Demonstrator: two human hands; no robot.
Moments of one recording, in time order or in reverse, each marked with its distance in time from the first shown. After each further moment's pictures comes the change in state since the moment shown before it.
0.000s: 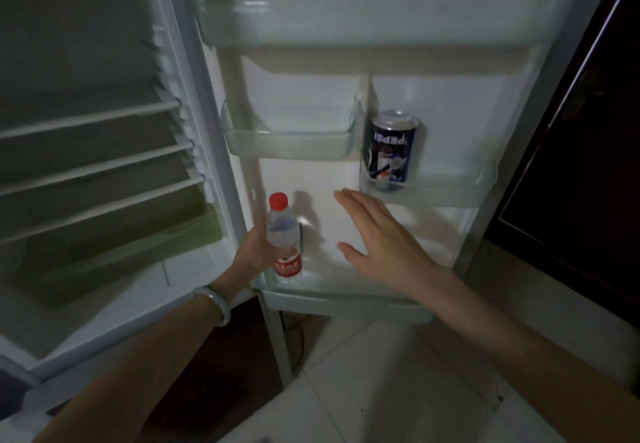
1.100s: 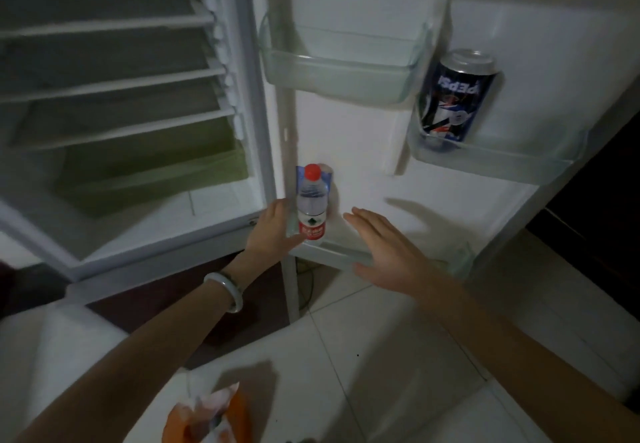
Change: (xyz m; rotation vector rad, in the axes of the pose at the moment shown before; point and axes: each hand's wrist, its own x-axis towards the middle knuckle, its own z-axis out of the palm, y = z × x) left_hand -0.049 -0.057 0.022 0.310 0.048 -0.008; right_hand -0.031 0.013 0.080 0.175 -0.399 0.014
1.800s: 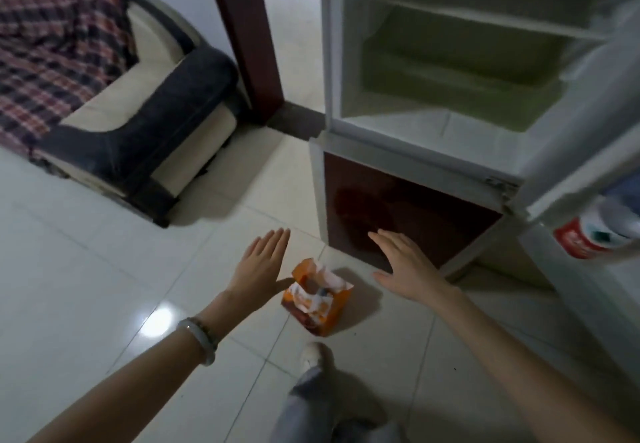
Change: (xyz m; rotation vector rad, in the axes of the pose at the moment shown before) left_hand -0.373 -0.151 -0.038 0.506 0.029 -0.682; right_hand 0.058 -0.162 0.232 0.058 -0.628 -0.578
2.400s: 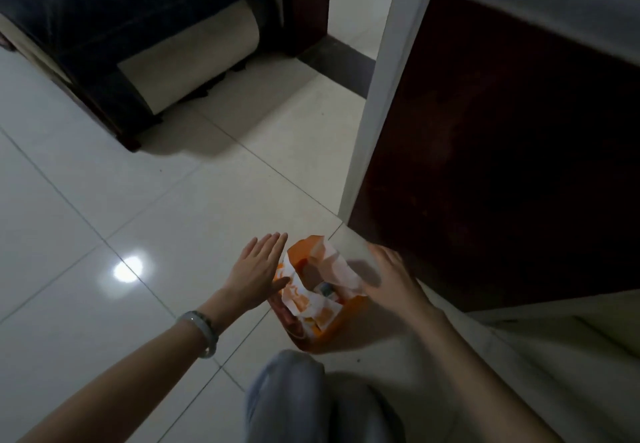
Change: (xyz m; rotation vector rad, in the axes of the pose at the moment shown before) left_hand 0.085 -0.112 0.422 -0.015 -0.081 -0.196; right_hand 0.202 0.134 0.362 0.145 -0.101 0.078
